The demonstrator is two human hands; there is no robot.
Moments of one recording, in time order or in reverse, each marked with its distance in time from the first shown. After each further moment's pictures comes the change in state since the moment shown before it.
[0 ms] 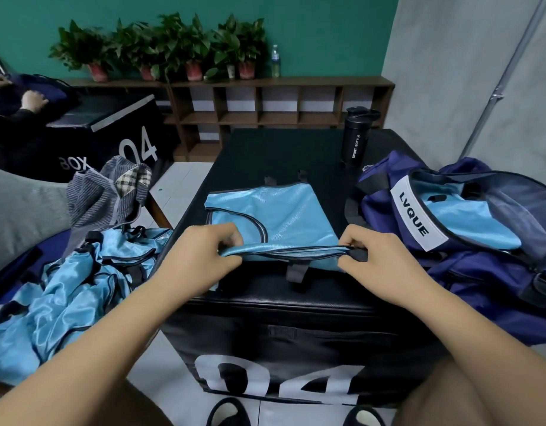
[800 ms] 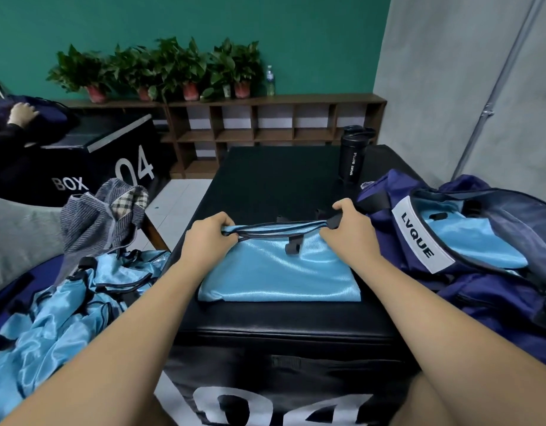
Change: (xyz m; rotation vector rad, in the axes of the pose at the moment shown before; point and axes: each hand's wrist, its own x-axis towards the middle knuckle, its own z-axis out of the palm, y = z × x) left_hand 0.108 -0.071 0.044 -0.023 0.151 -0.239; right_hand 0.123 0.028 0.042 -0.074 0.298 0.287
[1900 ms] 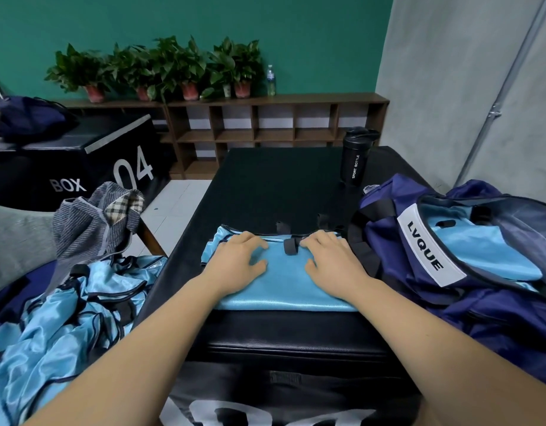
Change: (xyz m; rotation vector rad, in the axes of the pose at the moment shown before) left_hand 0.000 0.003 0.057 0.129 -0.255 0.285; right_hand -0.005 0.023 0.047 -0.427 -0.282 -0.436
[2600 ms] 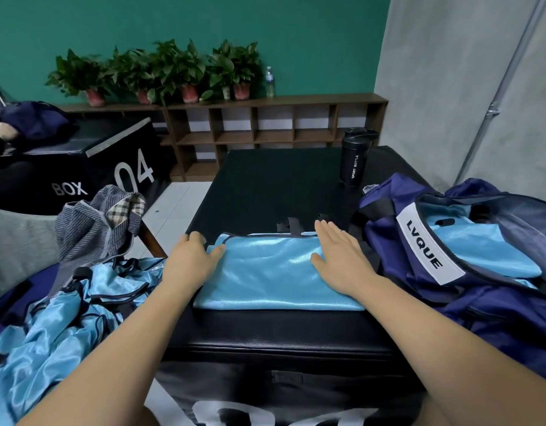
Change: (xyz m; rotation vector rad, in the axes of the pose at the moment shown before) left_hand -0.024 -0.038 -0.039 -0.015 0.157 -0.568; right_hand -0.001 0.012 -0.005 0.066 -0.035 0.115
